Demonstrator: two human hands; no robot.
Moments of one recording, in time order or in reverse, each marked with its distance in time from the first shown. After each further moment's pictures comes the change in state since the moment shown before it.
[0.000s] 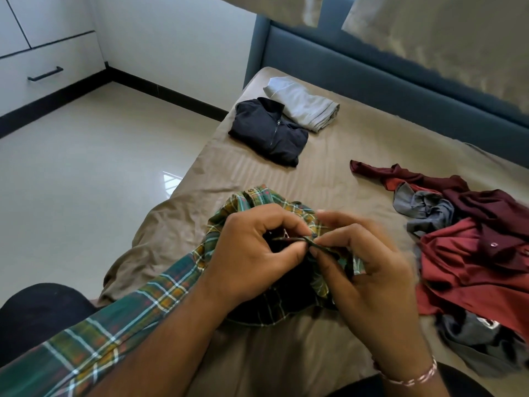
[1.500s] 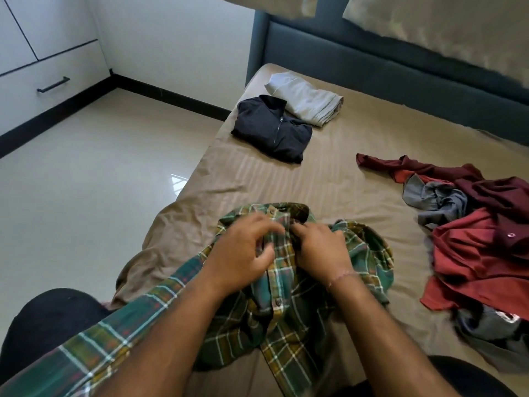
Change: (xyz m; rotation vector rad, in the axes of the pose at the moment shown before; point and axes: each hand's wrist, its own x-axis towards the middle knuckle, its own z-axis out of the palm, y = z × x) left_hand -0.006 -0.084 -0.008 0.447 -0.229 -0.051; right_hand 0.026 0.117 0.099 -0.667 -0.632 0.242
